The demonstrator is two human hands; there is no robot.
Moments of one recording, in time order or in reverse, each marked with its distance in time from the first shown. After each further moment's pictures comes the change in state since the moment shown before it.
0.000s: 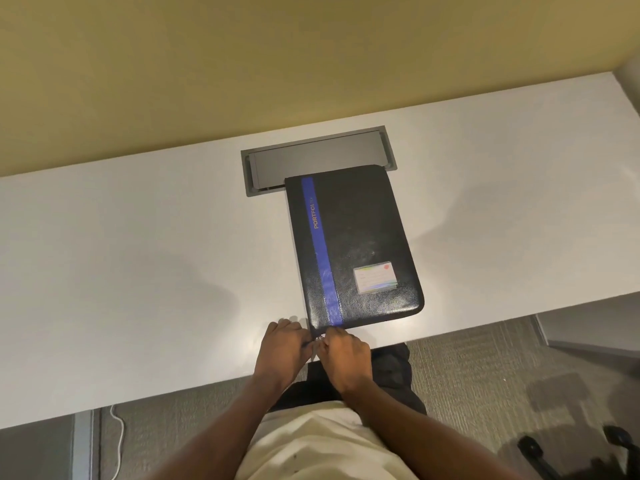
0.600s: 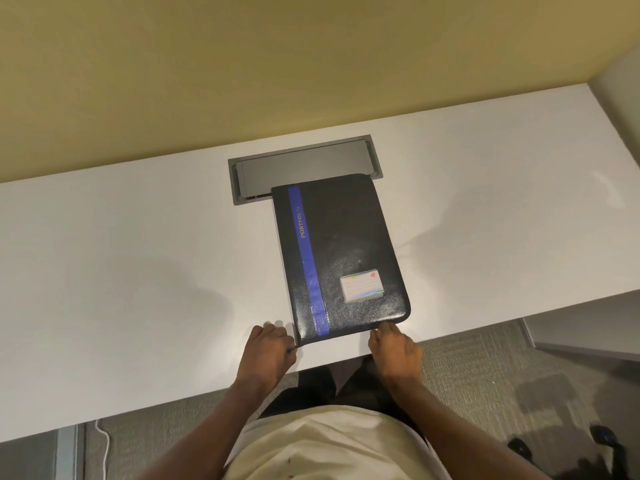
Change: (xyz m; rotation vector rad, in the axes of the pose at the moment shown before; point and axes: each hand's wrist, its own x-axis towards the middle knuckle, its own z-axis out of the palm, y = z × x) left_hand 0.008 -0.008 -0.003 0.163 -0.039 0.026; right_hand 0.002 0.095 -0.048 -0.107 0.088 0.276
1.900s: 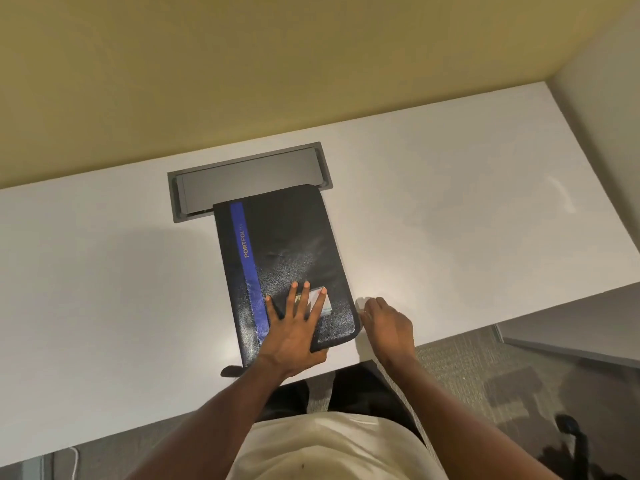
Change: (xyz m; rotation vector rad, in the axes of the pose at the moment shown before) left_hand 0.120 0.131 0.000 0.066 -0.115 0.124; right_hand 0.091 0.090 -0.057 -0.005 0.070 -0.173
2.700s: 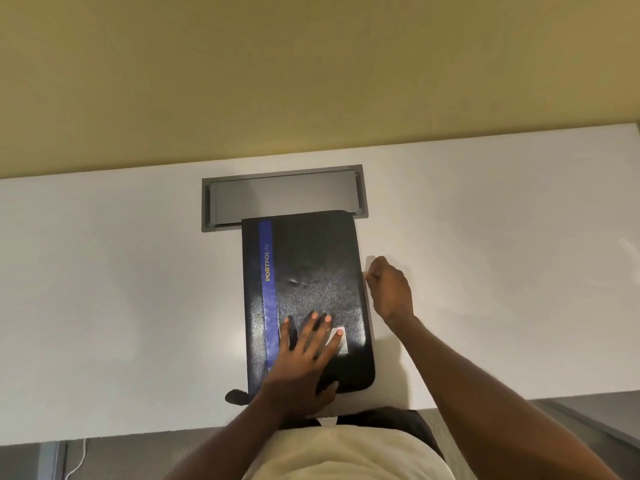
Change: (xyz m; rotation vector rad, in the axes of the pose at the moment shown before) left_hand -0.003 -0.007 -0.005 -0.056 0.158 0.097; right_hand 0.167 -0.040 -0.033 0.392 -0.060 -0.024
